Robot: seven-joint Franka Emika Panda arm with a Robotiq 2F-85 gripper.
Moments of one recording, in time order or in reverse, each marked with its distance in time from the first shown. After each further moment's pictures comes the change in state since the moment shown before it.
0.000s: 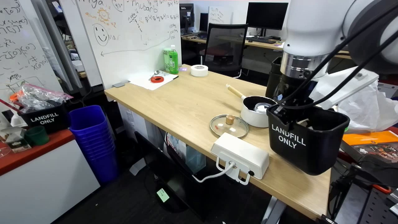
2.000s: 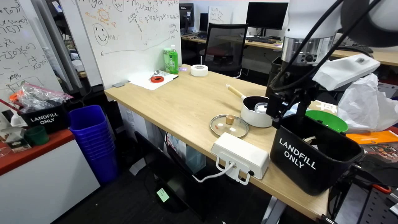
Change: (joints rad) arm -0.004 -0.027 -0.021 0.041 0.157 -0.070 -0.150
